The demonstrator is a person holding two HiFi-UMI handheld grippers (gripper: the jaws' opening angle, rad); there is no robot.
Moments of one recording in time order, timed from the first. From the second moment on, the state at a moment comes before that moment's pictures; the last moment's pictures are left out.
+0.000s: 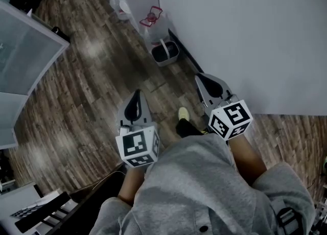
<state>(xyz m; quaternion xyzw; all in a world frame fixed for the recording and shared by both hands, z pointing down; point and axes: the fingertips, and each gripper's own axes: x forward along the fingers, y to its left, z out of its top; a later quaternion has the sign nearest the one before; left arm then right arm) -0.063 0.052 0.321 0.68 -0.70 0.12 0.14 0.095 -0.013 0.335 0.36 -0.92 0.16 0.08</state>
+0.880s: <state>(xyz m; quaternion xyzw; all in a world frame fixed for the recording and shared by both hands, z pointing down) -0.042 -0.040 0.313 0.66 -0.73 0.15 0.13 0.109 -0.119 0.336 0.32 -0.93 0.16 0.05</state>
